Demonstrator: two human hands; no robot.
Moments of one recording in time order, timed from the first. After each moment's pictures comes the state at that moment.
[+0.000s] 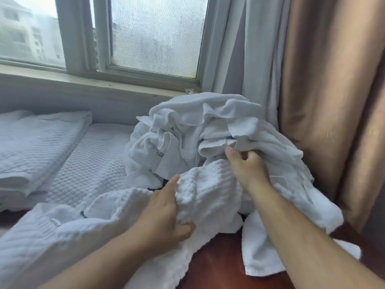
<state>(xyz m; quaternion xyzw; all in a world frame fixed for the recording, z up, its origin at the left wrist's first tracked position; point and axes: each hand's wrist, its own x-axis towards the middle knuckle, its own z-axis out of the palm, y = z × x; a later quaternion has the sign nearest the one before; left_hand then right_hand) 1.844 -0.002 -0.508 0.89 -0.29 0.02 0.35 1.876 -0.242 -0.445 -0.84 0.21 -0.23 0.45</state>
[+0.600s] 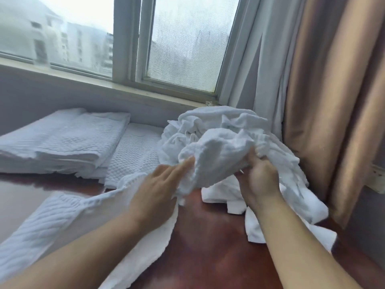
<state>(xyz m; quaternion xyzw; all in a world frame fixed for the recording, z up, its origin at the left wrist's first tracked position) 1.777 0.079 -0.480 0.84 -0.33 0.31 0.31 1.758 -0.146 -0.401 -0.55 -0.02 -0.22 0.80</state>
